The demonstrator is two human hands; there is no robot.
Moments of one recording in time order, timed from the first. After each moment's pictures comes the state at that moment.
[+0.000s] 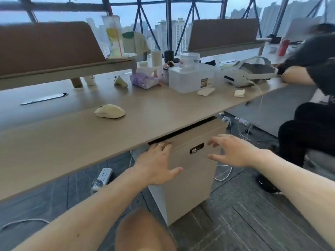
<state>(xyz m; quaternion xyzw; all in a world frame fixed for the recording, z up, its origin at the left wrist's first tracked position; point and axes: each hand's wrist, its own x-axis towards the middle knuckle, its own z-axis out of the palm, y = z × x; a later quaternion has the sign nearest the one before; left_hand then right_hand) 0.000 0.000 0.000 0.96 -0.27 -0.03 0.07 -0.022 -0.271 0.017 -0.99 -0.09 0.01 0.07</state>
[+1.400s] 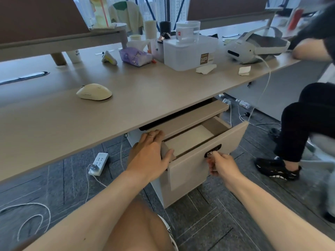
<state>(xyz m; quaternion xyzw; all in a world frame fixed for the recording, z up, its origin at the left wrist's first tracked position) 0.018 -0.011 -0.056 0.97 -0.20 0.06 0.16 -0.023 -0.240 -0.110 -0.67 0.30 -0.01 0.68</state>
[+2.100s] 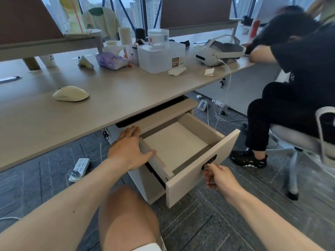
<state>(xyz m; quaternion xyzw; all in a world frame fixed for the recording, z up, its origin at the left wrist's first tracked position) 0.008 -0.022 -0.047 0.98 -0.17 -0.01 0.09 -0.131 -0.281 -0.115 -0.67 0.32 -0.01 0.67</state>
